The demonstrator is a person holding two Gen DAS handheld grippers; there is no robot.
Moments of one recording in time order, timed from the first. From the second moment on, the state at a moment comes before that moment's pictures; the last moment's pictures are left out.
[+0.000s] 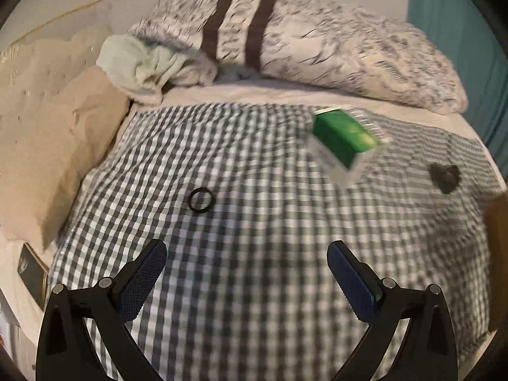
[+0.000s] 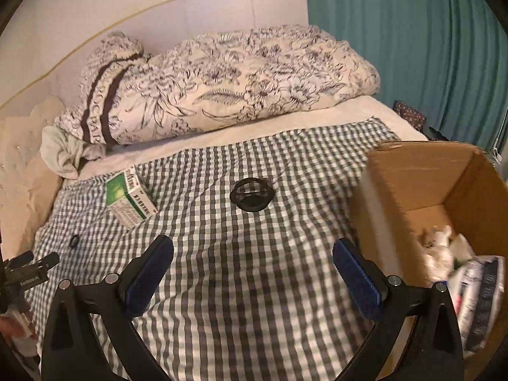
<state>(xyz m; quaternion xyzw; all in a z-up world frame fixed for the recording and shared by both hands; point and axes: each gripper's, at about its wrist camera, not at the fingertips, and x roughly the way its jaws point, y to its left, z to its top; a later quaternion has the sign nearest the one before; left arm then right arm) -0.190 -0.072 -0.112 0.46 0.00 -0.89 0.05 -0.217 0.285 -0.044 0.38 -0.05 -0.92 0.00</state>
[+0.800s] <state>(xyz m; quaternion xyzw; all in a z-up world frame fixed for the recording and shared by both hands) -0.278 -0.142 -0.202 0.47 0.03 -0.88 0.09 -0.385 0.272 -0.144 0.43 -0.04 -0.90 -0.03</state>
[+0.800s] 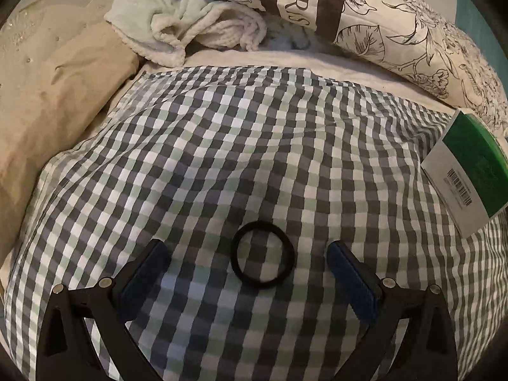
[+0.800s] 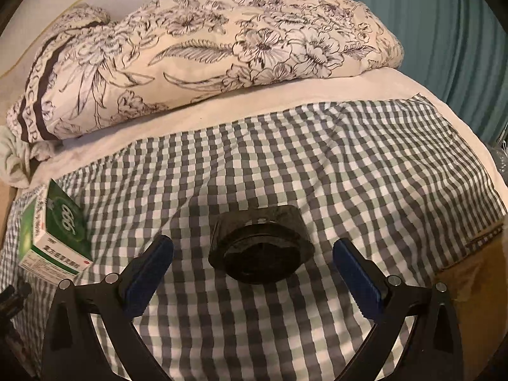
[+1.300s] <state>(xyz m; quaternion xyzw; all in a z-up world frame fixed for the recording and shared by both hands) -0.278 -0.137 -0.199 0.47 0.03 -0.88 0.04 -0.395 0.272 -0.178 0.46 -0.02 -0.89 -0.03</state>
